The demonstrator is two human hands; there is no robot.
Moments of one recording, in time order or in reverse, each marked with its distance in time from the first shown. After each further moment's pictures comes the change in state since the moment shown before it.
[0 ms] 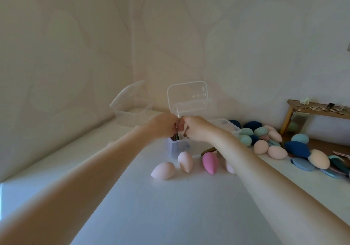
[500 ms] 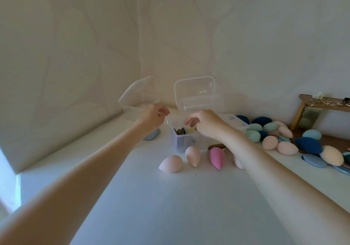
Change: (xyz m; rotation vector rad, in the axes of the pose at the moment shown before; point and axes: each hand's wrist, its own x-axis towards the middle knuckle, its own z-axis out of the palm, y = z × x) left_hand -0.009 -0.050 0.015 -0.545 0.376 -0.235; right_hand 0.000 0.013 0.005 0.049 0.129 -0.059
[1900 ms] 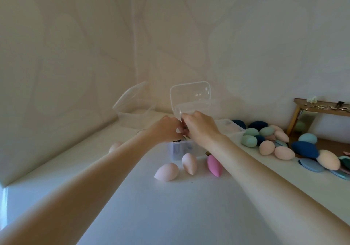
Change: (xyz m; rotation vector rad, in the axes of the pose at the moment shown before) left_hand -0.009 0.049 0.016 0.476 -0.370 0.244; right_hand 0.011 -0.007 0.010 -0.468 0.217 -0.161
